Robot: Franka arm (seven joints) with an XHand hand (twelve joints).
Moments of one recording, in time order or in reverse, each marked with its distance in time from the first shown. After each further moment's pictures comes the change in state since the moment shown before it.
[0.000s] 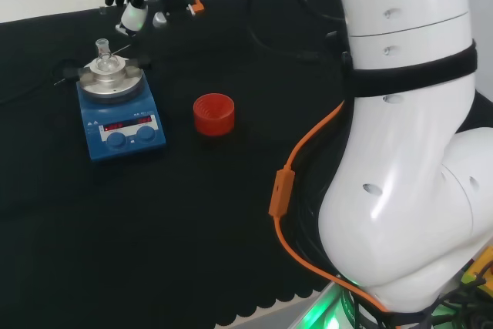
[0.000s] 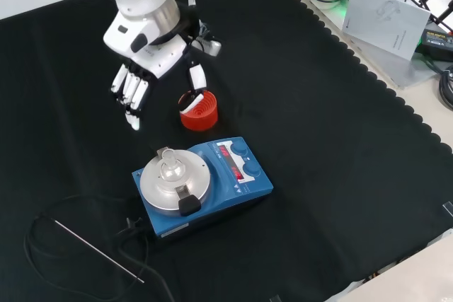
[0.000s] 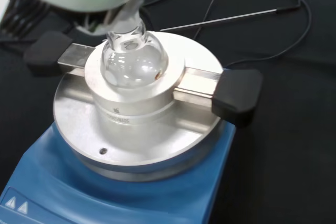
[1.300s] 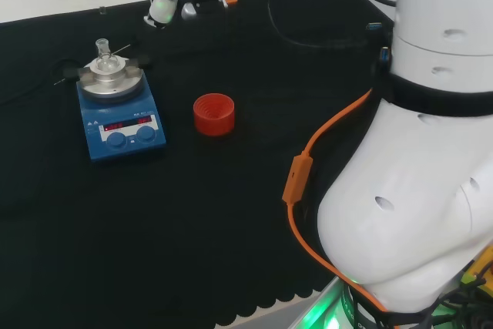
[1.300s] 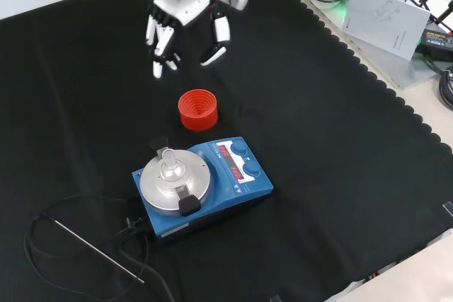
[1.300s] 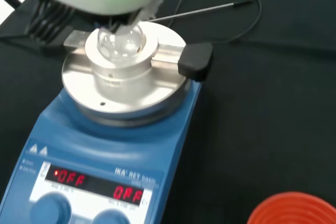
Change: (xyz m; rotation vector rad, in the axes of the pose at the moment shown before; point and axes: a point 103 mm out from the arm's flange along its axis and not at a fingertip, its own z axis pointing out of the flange) arm -0.008 -0.098 -0.034 0.001 -0.003 0.071
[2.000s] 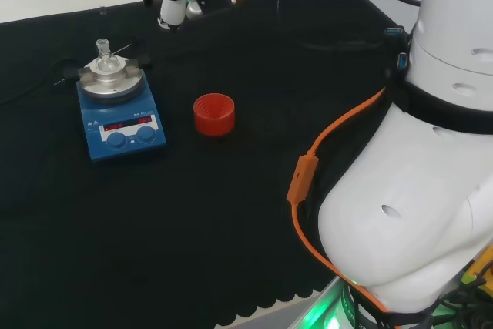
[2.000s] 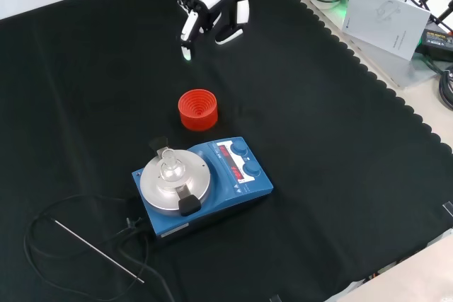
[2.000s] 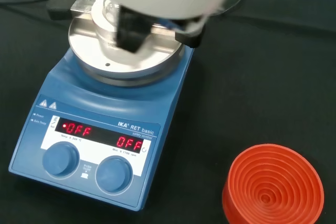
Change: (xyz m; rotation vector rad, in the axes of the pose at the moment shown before) arm 0.016 -0.045 -0.014 0.065 -0.066 0.027
